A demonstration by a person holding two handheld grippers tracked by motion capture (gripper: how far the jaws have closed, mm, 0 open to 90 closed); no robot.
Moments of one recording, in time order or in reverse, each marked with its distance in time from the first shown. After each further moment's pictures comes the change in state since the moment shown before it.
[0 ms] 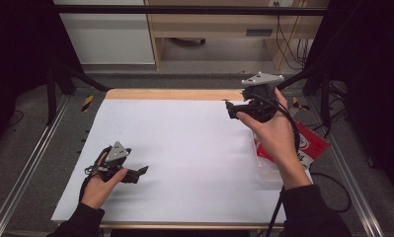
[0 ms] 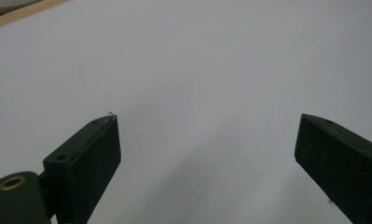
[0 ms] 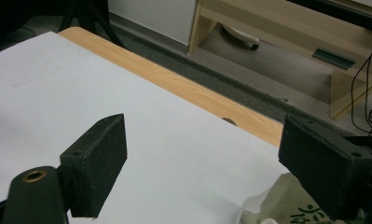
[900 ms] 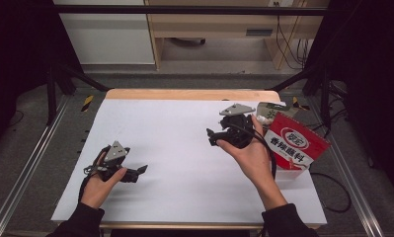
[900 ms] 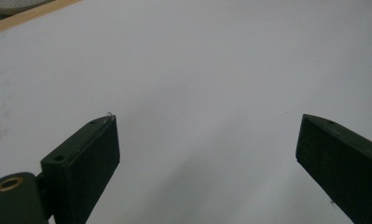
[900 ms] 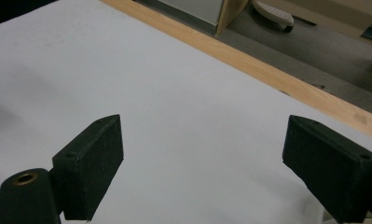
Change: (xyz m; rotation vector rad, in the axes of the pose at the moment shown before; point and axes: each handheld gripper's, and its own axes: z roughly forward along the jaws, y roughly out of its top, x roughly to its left) left arm 0.002 0.000 -0.001 -0.005 0.015 -0.005; right arm 0.055 -0.057 0.037 0.054 0.089 -0.008
